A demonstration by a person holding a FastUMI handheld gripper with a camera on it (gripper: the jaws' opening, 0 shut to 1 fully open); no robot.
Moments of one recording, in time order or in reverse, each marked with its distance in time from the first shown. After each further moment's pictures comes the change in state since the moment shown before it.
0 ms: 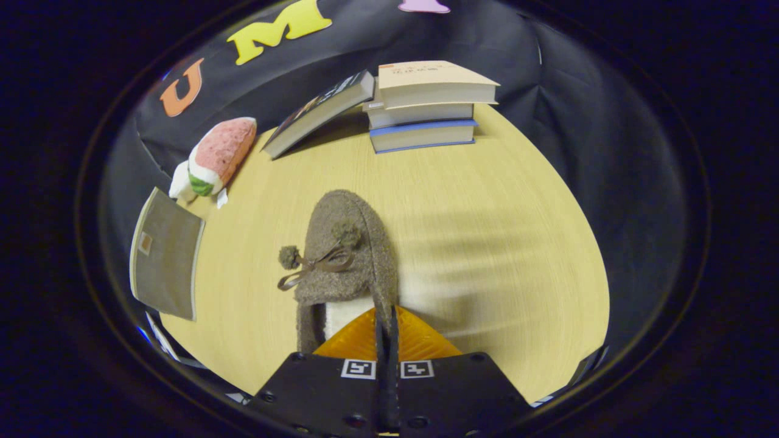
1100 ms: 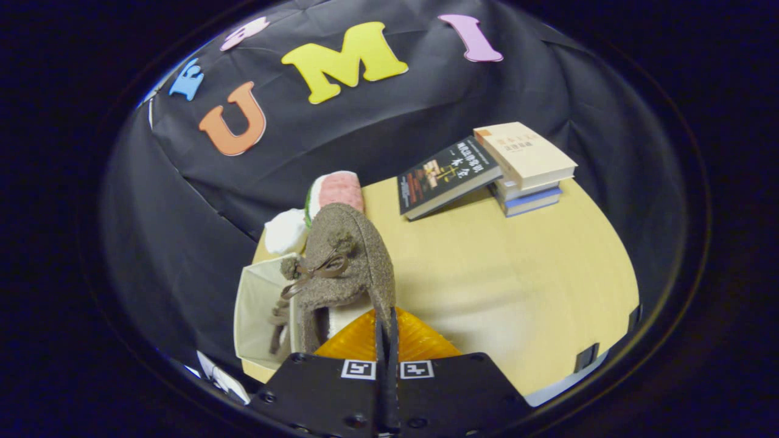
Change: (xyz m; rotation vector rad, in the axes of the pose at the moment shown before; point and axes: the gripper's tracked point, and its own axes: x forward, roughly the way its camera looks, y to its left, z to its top) arm -0.154 0.310 0.062 0.083 -0.182 0.178
